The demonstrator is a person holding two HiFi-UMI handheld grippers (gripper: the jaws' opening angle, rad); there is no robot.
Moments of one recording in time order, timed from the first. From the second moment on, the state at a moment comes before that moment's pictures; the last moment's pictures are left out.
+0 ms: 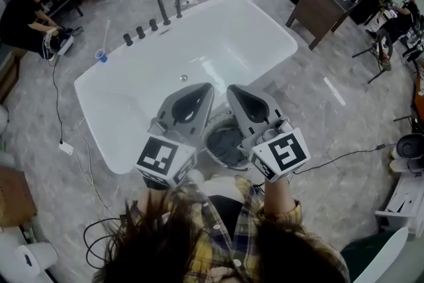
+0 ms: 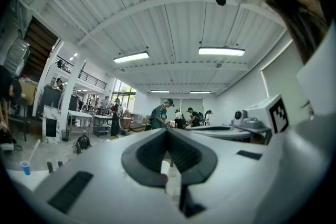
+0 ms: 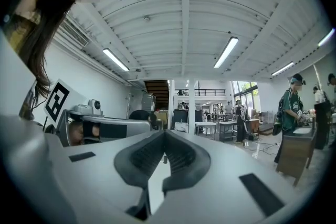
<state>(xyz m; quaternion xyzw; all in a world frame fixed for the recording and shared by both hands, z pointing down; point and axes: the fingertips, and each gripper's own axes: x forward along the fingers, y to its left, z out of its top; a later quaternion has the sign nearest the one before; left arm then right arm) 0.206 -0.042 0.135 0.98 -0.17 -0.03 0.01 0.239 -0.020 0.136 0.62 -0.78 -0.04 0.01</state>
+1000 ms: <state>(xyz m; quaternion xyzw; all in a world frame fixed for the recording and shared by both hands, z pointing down) 0.223 -0.038 0.141 0.99 -0.14 -0.01 0.02 0.258 -0.019 0.148 0.64 -0.77 -0.01 0.00</state>
